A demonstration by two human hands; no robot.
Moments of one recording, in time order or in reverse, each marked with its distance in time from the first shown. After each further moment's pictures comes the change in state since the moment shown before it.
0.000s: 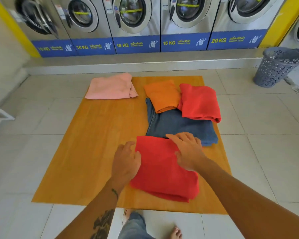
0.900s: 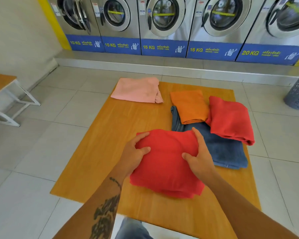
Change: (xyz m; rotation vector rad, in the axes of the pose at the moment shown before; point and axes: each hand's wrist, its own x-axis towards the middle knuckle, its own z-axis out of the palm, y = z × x) left_hand 0.050 -0.012 -0.056 -0.602 -0.190 -0.145; right_hand 0.036 -0.053 -0.005 0.898 0.141 0.210
